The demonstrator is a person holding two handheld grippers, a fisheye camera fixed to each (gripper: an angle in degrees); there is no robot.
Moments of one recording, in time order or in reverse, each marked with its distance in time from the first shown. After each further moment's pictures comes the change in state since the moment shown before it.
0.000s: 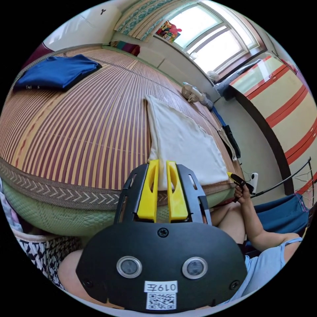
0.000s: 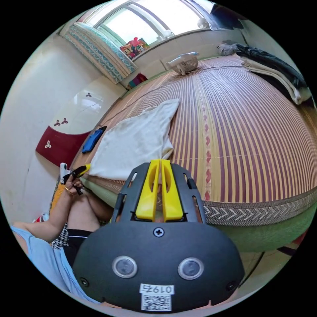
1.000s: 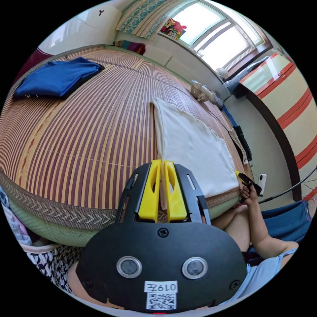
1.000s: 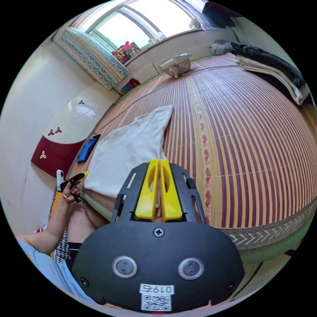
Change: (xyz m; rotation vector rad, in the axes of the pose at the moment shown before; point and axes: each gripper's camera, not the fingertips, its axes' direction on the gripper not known) left arm 0.004 -0.152 -0.033 -0.021 -0.080 -0.015; right arm 0.041 -0.134 -0.040 0.036 0.021 0.057
